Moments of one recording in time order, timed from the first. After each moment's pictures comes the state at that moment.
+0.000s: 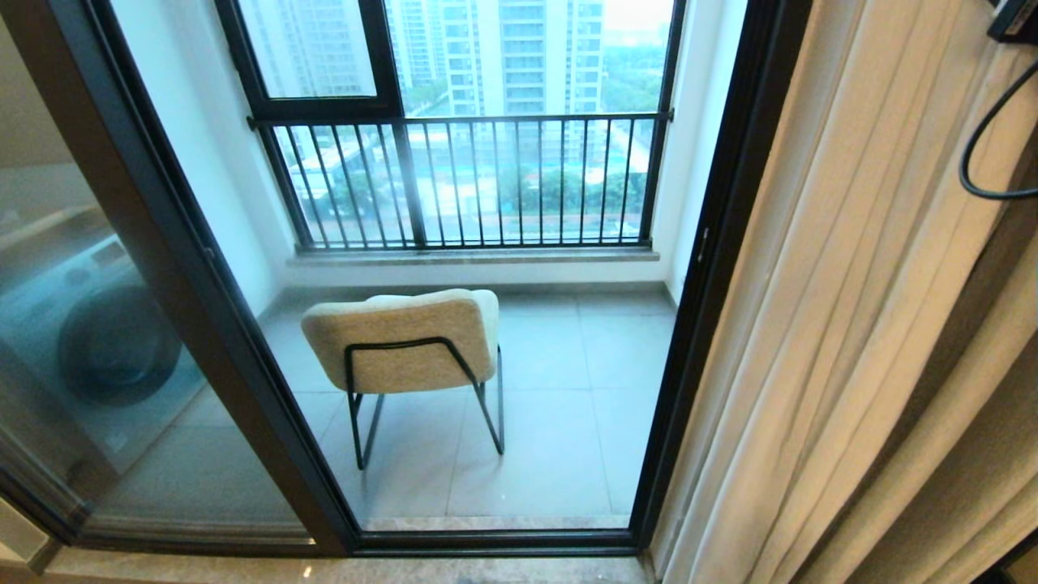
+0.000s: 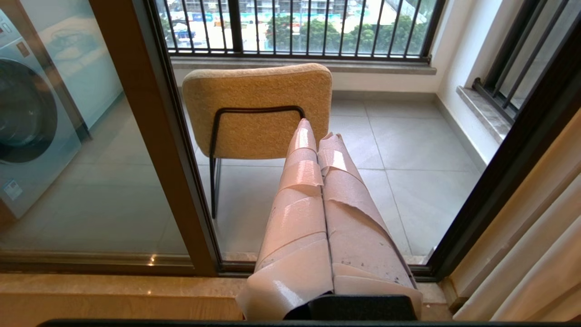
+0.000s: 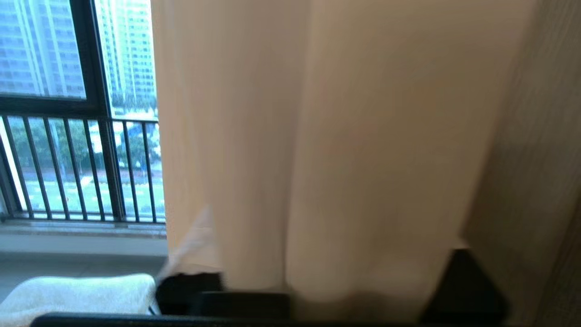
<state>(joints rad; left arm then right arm) 0.00 0.00 0.00 -0.01 0.00 -0.04 -0.18 1.75 -1.66 -0.55 0.14 0.00</state>
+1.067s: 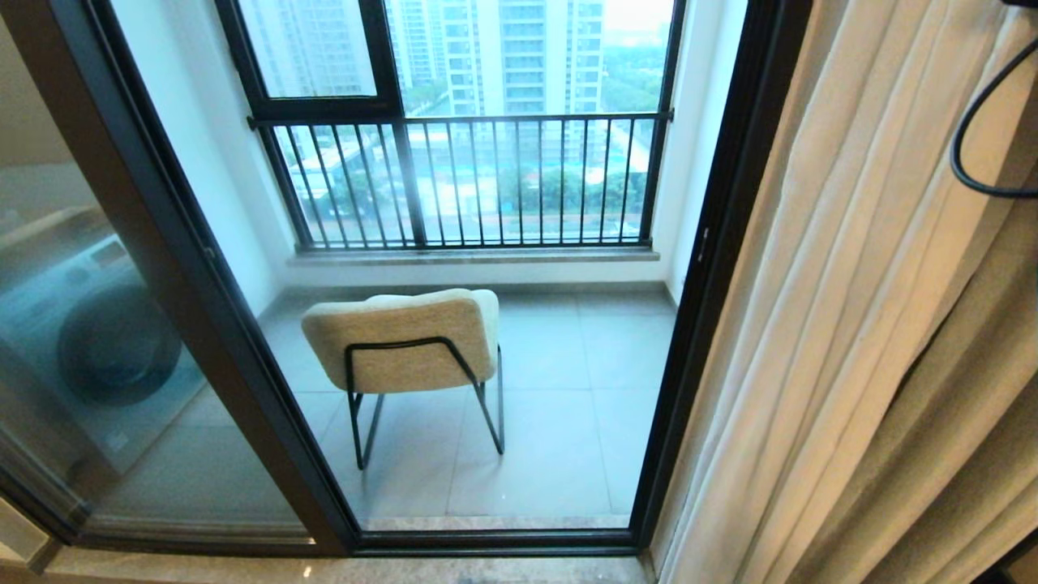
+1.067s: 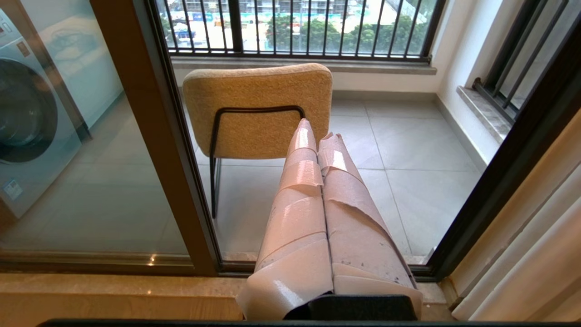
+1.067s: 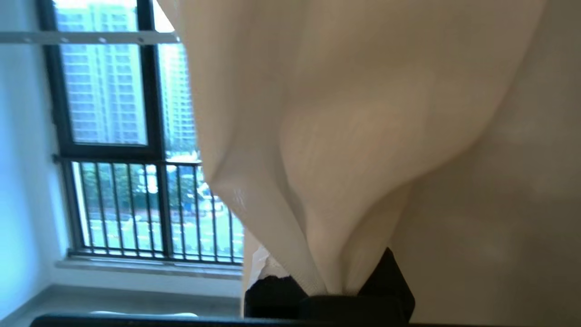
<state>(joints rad) 0.00 0.00 0.00 -0.01 0.00 -0.04 -0.09 1.66 -1.54 -0.70 0.14 0.08</state>
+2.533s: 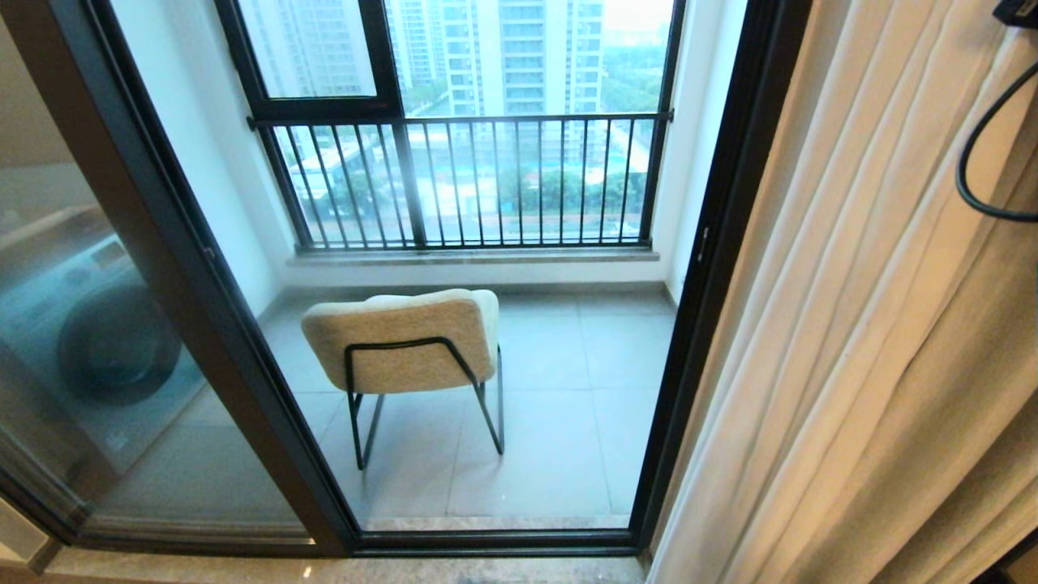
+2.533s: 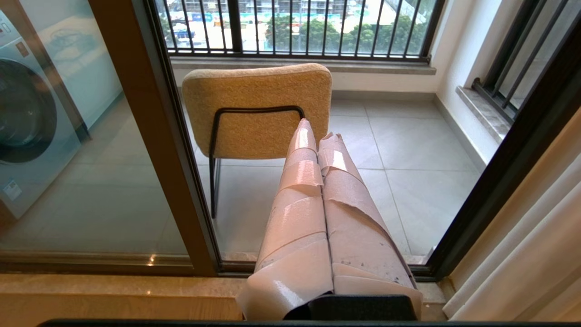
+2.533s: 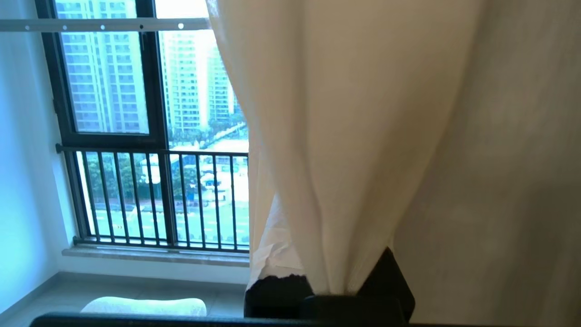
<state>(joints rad) 0.00 0.00 0.00 -0.01 0.00 -0.05 -0.07 1.61 -1.45 -0.70 0.13 0.07</state>
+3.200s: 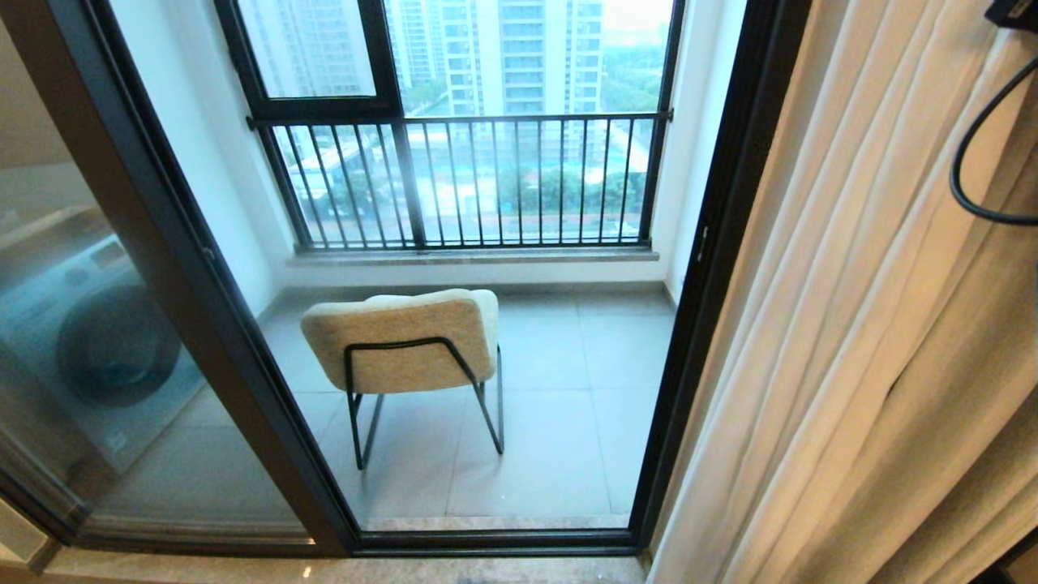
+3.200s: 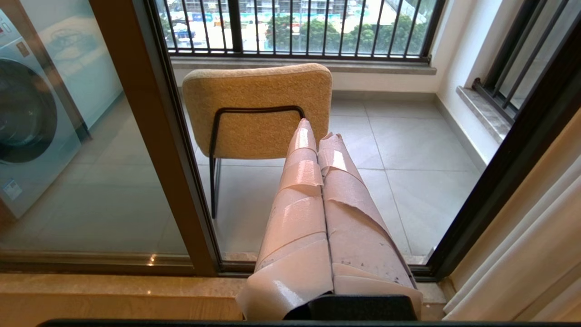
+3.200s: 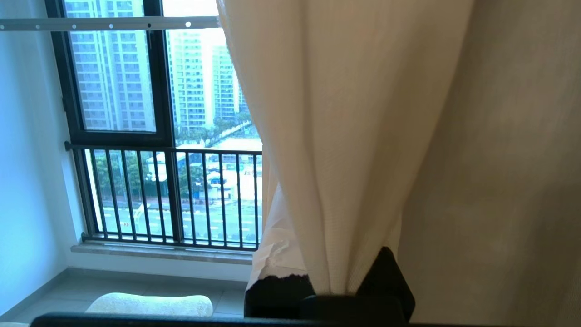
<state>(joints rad) 0.00 0.00 0.00 -0.01 0.00 -0.04 -0.06 1.61 -1.44 -0.70 0.13 0.07</state>
